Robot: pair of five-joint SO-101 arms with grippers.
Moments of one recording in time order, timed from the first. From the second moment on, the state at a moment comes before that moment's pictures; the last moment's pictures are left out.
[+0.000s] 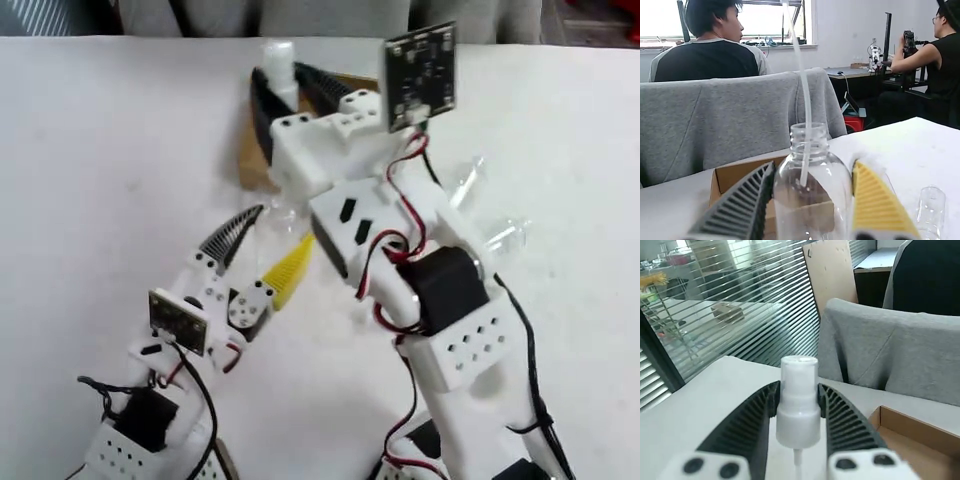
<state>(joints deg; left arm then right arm) 22.8 -103.9 92.0 18.8 -0.5 -34.9 -34.3 5.1 41.7 -9.5</state>
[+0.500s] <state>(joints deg) 22.8 -103.9 92.0 18.8 -0.5 -36.0 -41.4 18.7 42.5 -9.5</state>
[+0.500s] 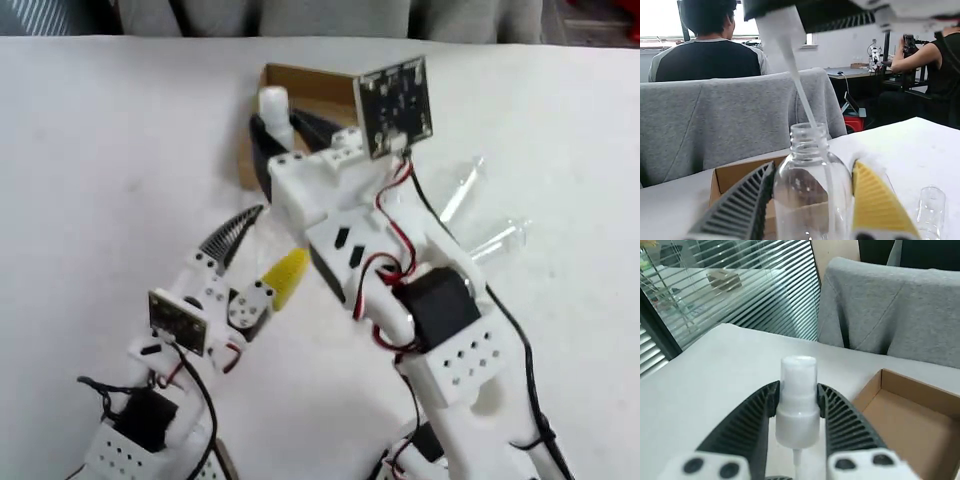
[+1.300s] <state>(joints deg) 22.8 -103.9 92.0 18.8 -0.5 -40.6 -53.6 33.0 42.5 -9.5</state>
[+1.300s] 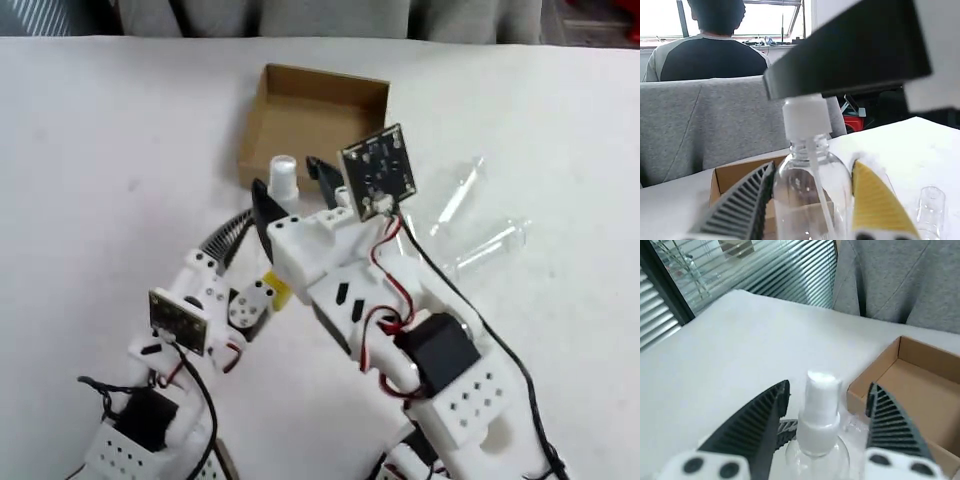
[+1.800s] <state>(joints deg) 22.8 -103.9 92.0 18.7 -0.5 -32.2 -64.0 20.7 70.0 -14.2</state>
